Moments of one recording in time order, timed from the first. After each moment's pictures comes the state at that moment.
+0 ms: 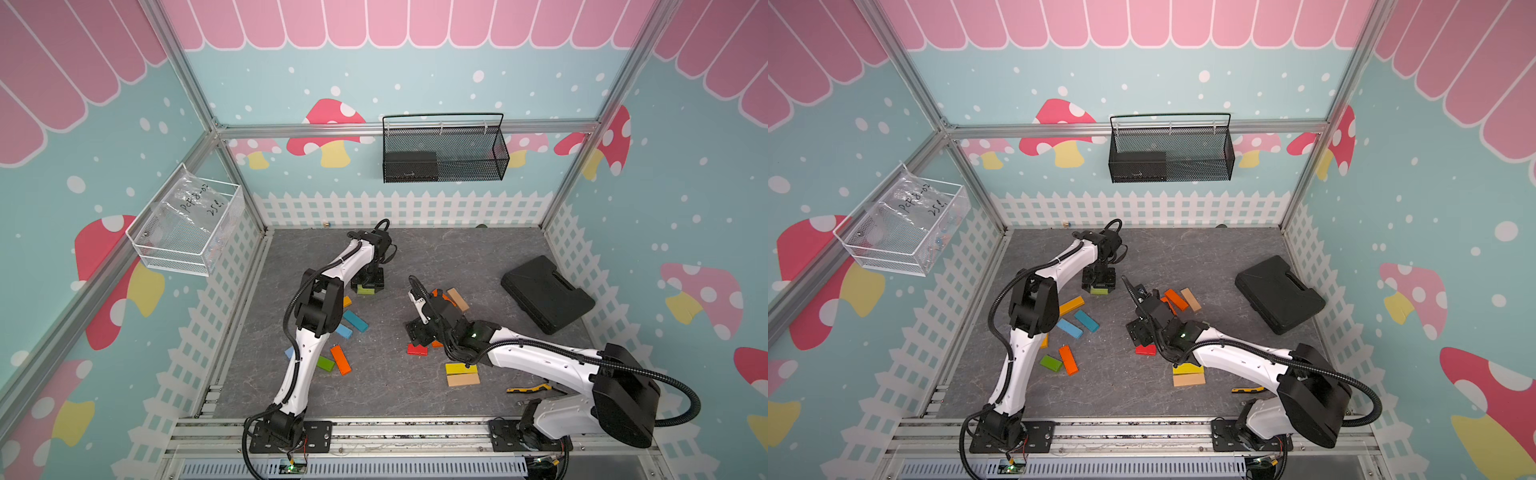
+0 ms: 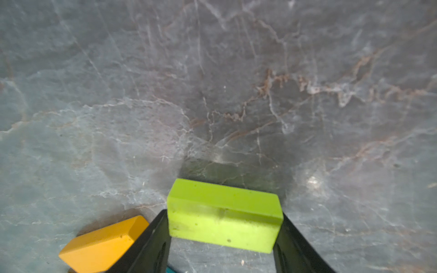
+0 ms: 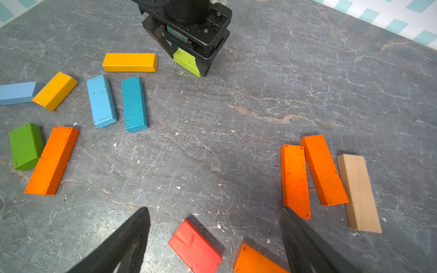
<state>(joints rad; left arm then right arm) -0.39 2.45 2.15 -1.29 -0.13 -0.49 0.92 1.38 0.84 -0.18 0.25 0.21</state>
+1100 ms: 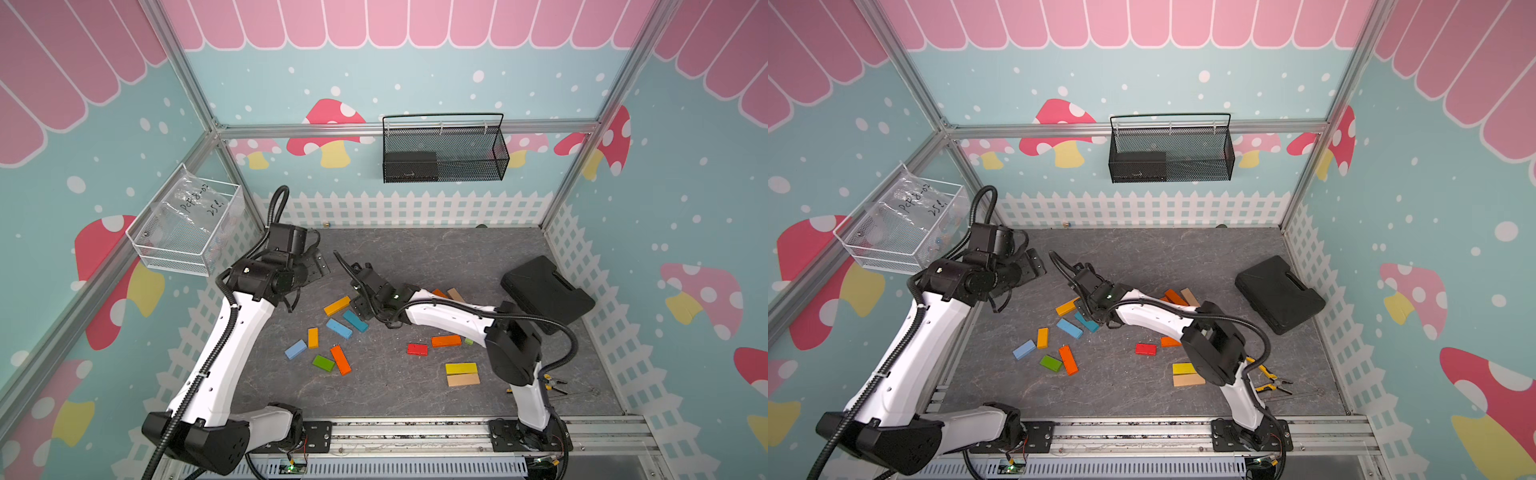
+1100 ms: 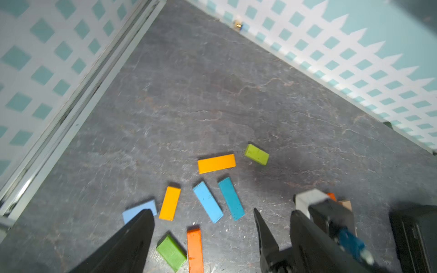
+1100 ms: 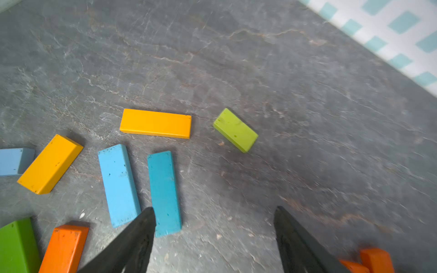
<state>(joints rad) -0.19 1.22 1.43 -1.10 -0.20 -0.66 0.99 2.13 1.76 -0.51 0.31 0.16</state>
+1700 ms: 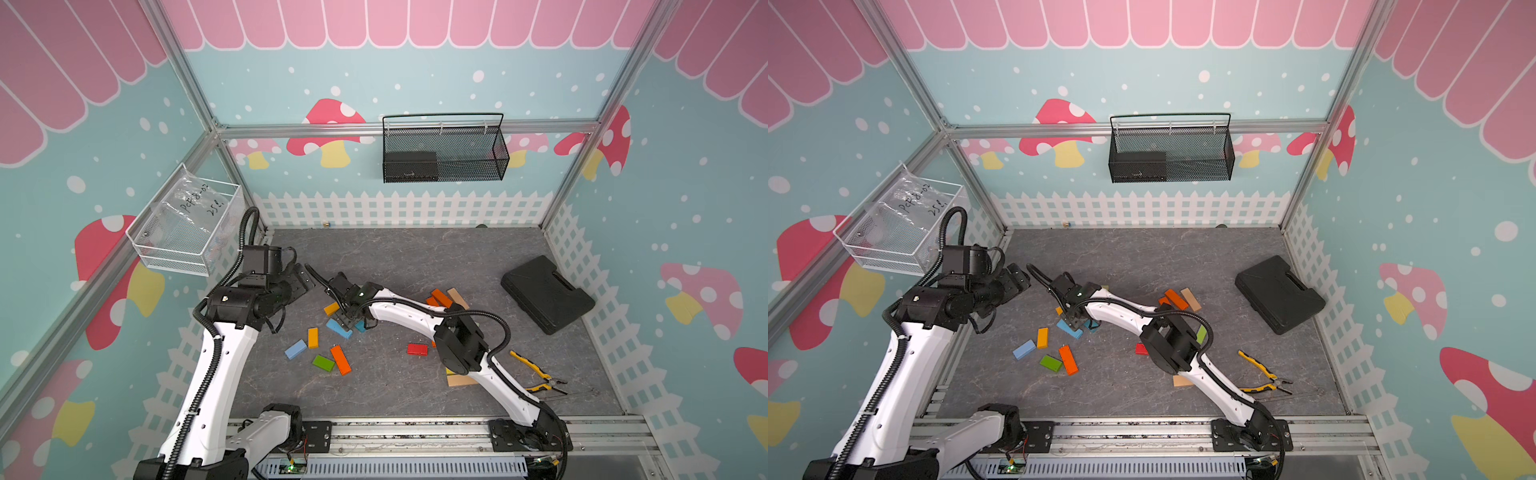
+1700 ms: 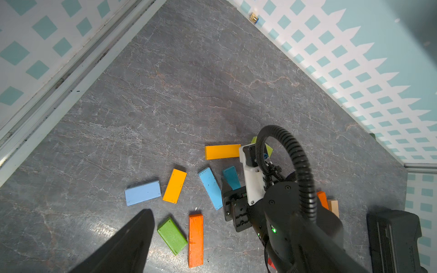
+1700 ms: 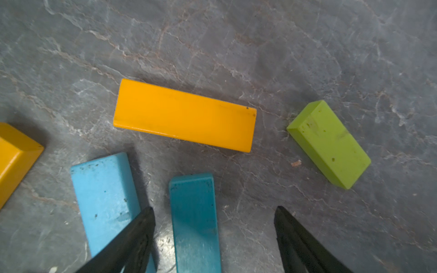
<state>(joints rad) -0.07 1.08 1.30 -1.08 -0.07 -0.67 1.01 2.52 2.24 -0.83 0.22 0.14</state>
